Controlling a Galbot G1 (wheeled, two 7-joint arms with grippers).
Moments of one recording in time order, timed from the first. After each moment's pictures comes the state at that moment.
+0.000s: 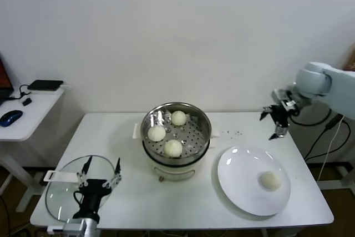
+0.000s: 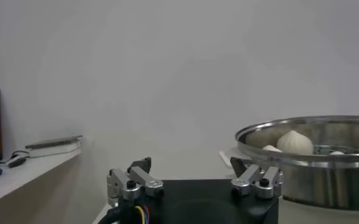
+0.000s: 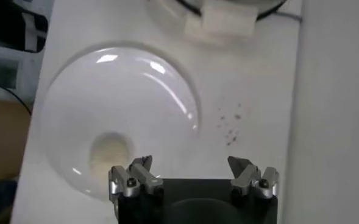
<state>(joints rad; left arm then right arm) 1.69 -1.56 -0.65 -2.16 0.08 -0.02 0.07 0.76 0.58 -1.59 1.35 0.38 -0.18 -1.07</state>
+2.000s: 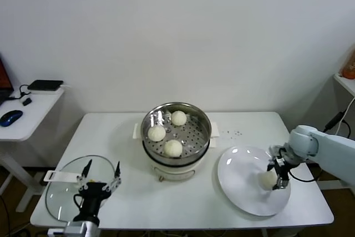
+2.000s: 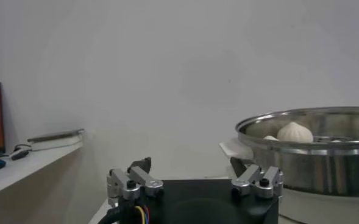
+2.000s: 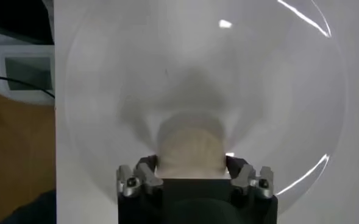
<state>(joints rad) 1.70 -1.56 -0.66 -2.14 0.08 -0.02 0.07 0.16 0.54 -1.23 1.32 0.16 -0.29 -0.99</state>
